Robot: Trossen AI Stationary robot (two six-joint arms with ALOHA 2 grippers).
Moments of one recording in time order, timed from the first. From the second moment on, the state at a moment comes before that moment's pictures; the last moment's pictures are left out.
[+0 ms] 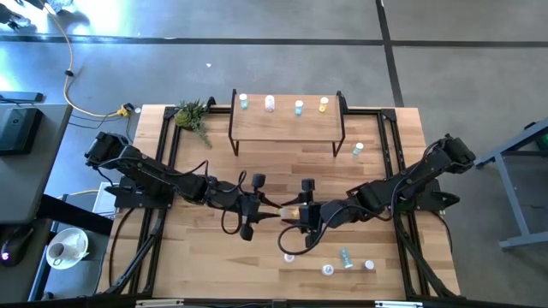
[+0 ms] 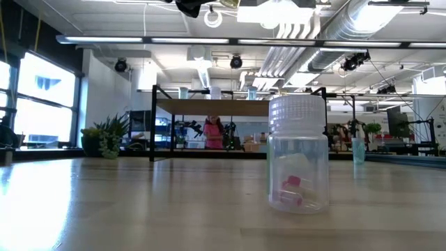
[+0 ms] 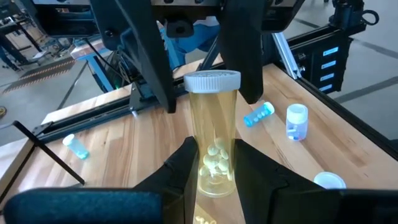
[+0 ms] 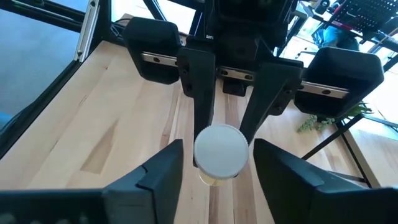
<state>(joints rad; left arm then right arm) -0.20 1.48 0.90 0.29 -0.19 0.24 0.46 1.51 1.18 -0.14 0.47 -0.11</state>
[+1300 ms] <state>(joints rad) -0.20 1.43 0.90 0.17 -0.34 0.24 0.46 1.51 1.18 -0.15 0.54 -0.09</state>
